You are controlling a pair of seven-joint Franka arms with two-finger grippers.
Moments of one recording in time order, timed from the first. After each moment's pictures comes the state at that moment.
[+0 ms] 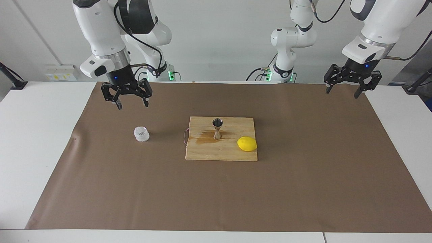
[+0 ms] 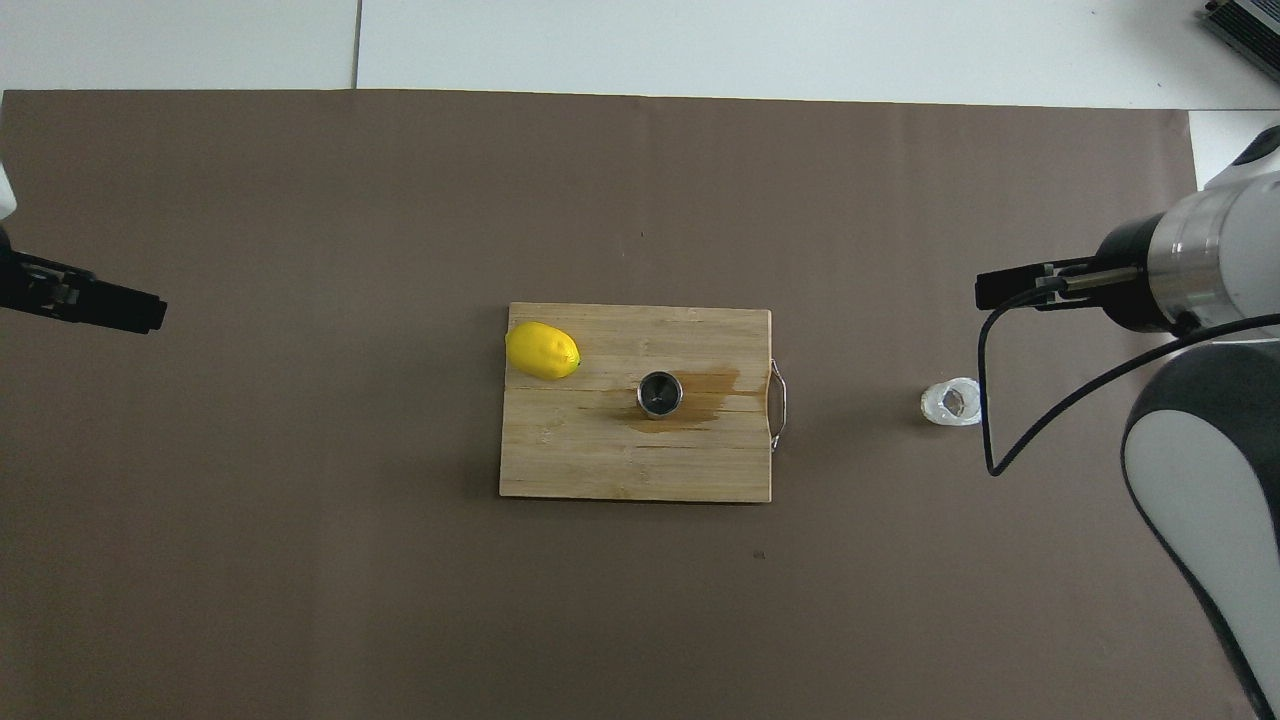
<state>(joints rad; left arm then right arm) -0.02 -0.02 -0.07 -1.55 0.00 1.61 0.23 0.01 -0.04 0.09 -1.72 0.03 1.82 0.08</state>
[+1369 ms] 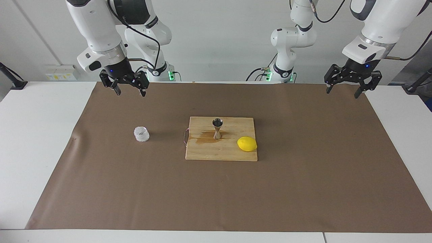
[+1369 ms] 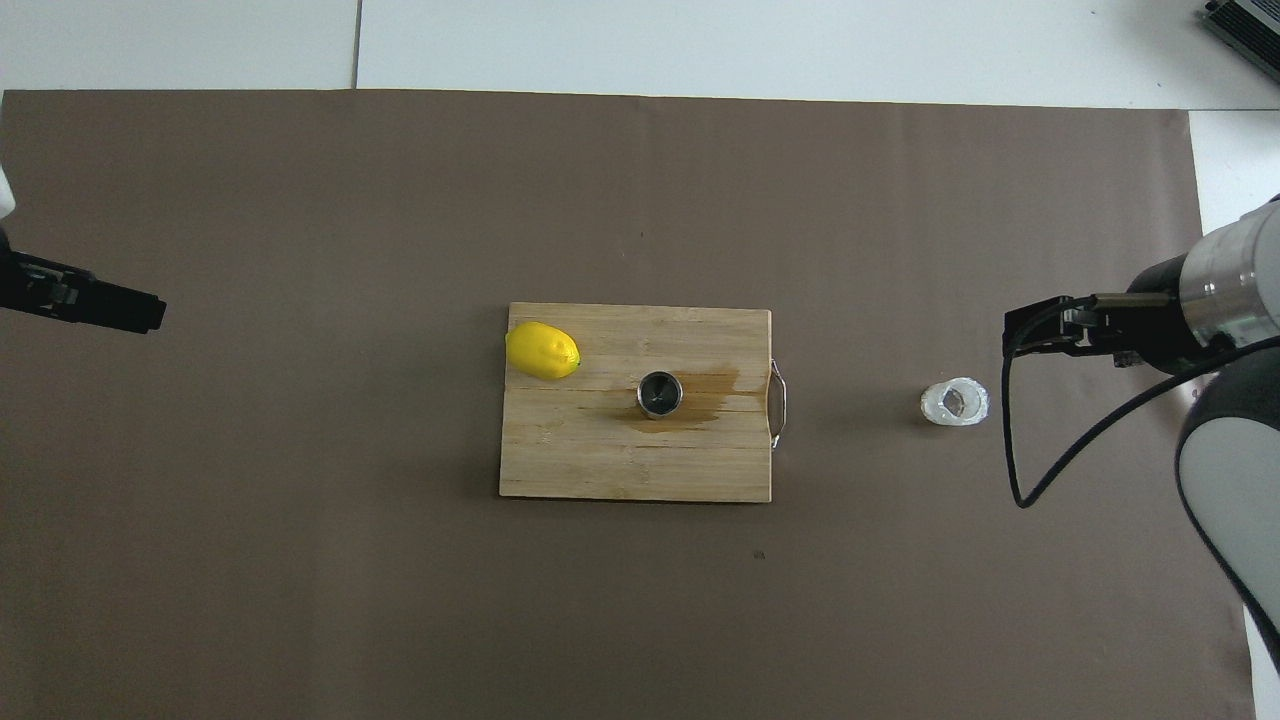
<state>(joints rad) -0.02 -0.02 -0.07 -1.55 0.00 1.61 0.23 0.01 -0.06 0.08 -1.69 0.03 1.64 0.18</state>
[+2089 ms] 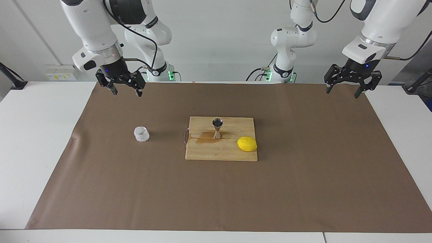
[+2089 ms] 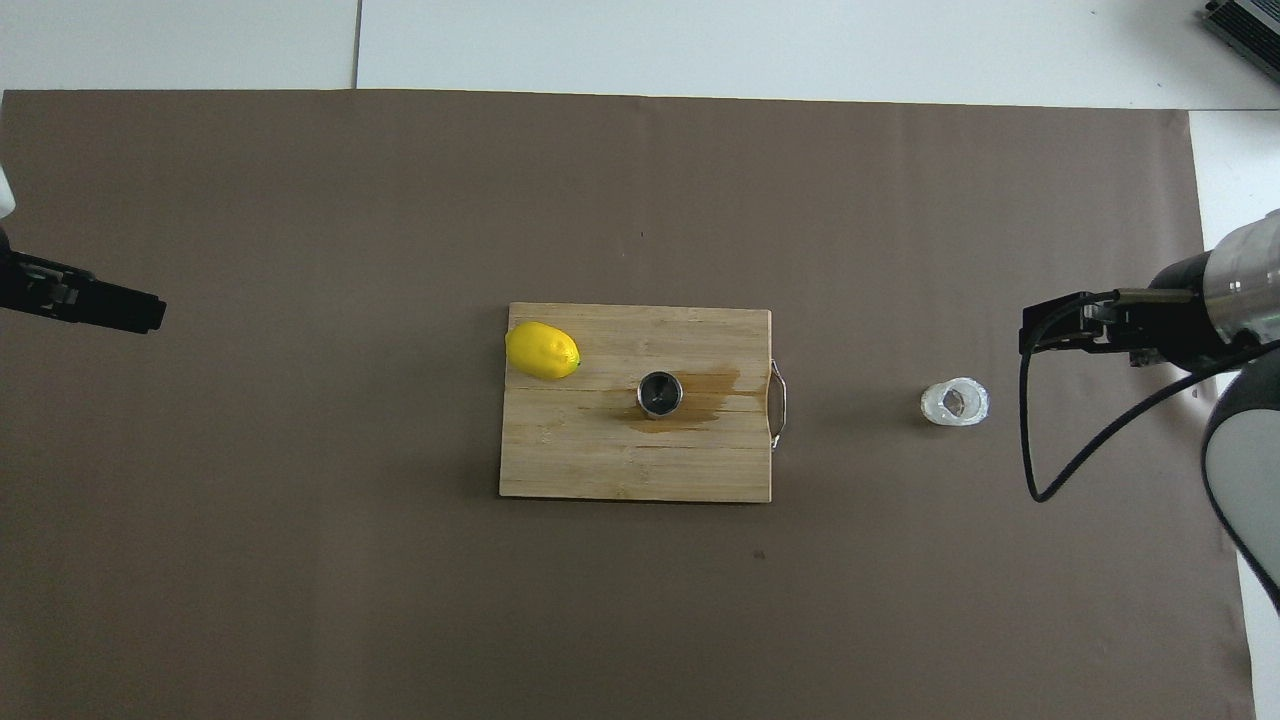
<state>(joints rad) -0.02 -0.02 -0.07 -1.55 0.00 1.61 0.23 0.01 -0.06 0.04 -1.69 0.03 1.64 0.18</state>
